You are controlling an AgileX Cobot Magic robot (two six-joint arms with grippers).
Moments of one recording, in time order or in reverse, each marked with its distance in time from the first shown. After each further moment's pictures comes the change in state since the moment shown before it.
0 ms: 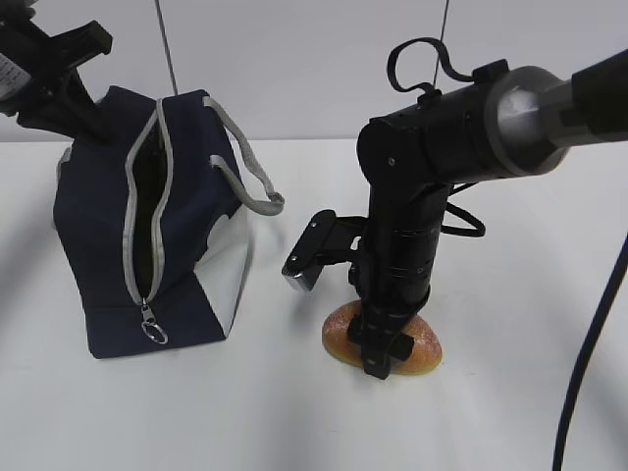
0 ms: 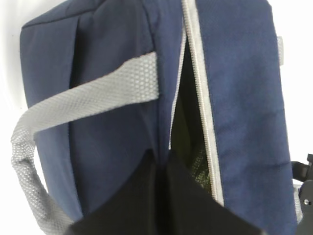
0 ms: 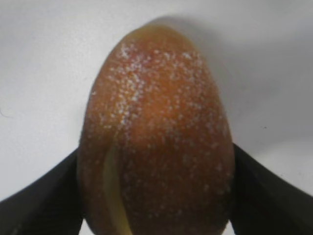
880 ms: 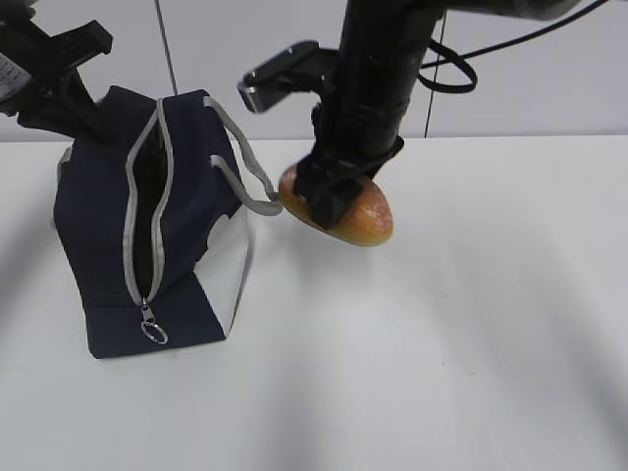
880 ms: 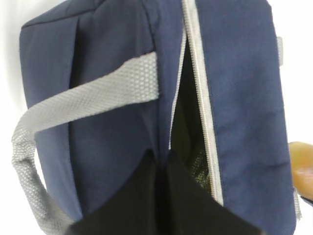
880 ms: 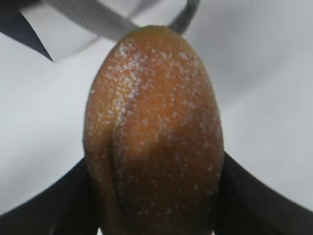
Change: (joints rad) left arm 0.000 0.000 0.000 -0.001 0.000 0.000; right arm 0.000 -0.027 -0.437 -0.011 0.249 0.229
